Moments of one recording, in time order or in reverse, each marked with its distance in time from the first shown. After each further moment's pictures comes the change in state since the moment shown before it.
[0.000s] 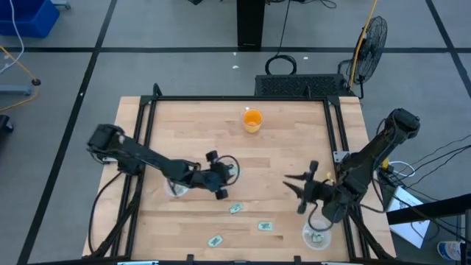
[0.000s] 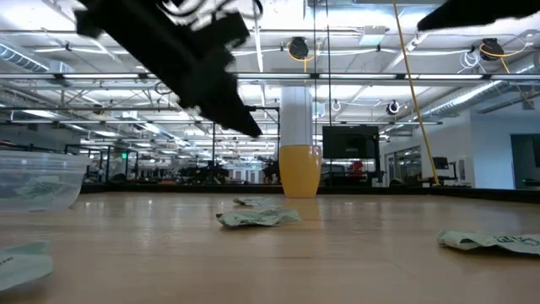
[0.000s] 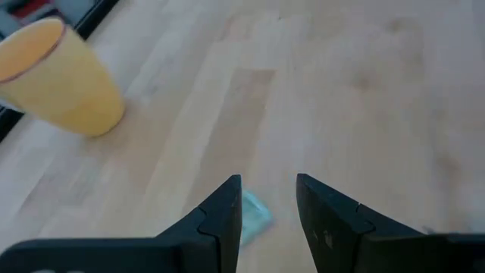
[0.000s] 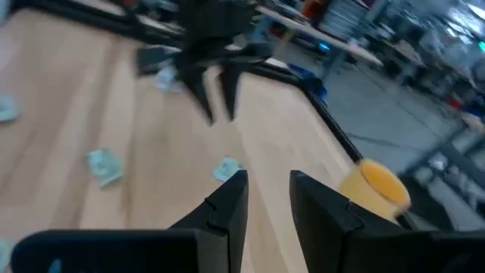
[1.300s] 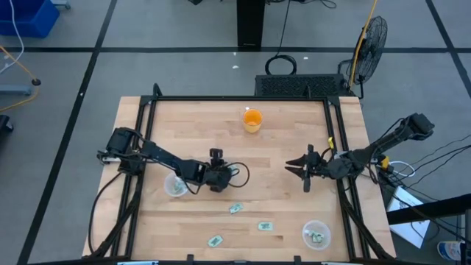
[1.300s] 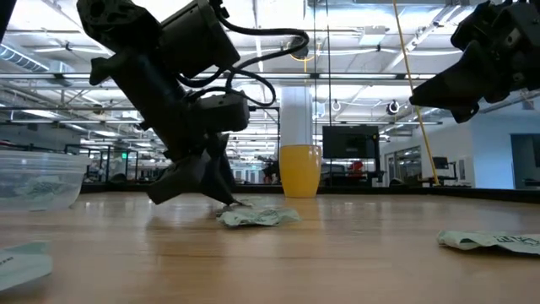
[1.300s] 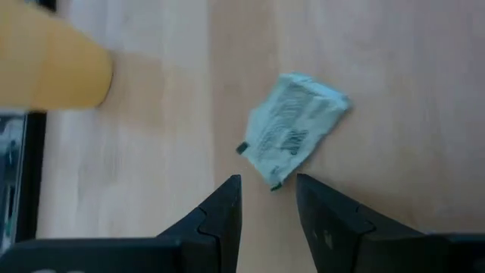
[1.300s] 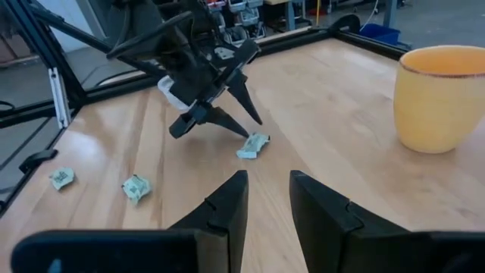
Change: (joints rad) left arm 0.061 0.164 -0.001 -0.124 -0.036 0.370; right arm -0.369 -0.474 -0.542 0.502 -0.522 0.091
